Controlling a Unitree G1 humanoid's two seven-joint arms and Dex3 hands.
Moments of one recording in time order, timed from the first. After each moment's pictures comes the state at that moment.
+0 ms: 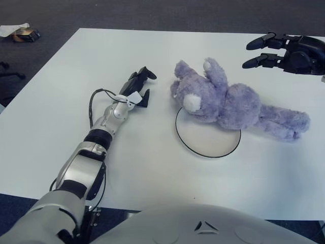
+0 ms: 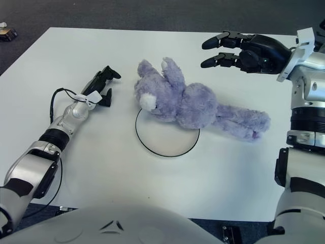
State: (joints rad) left arm -0.59 0.31 -0.26 0.87 0.40 -0.52 0.11; right arm -0.73 -0.87 -0.12 0.40 0.37 0.21 1.29
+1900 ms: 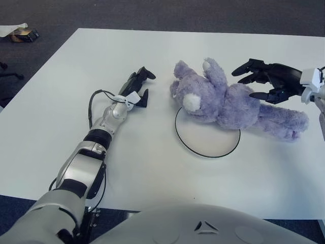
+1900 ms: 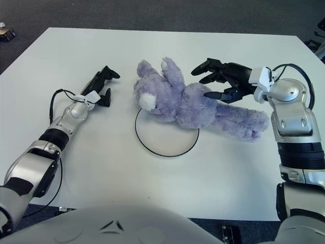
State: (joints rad) left arm -0.60 0.30 -0.25 0.92 0.36 -0.57 0.11; right arm -0.37 -0.82 -0.07 -0.05 0.07 0.15 0.86
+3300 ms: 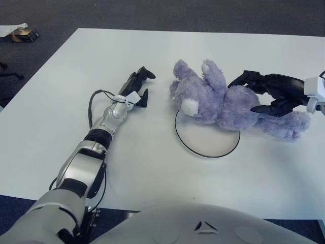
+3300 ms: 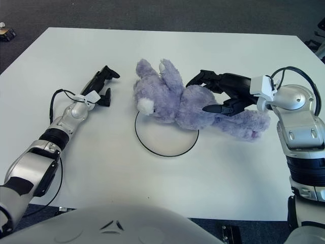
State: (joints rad) left arm -0.60 0.30 -0.25 0.93 0.36 -0.57 0.12; right arm -0.24 -0.89 -0.12 -0.32 0.16 0.30 0.95
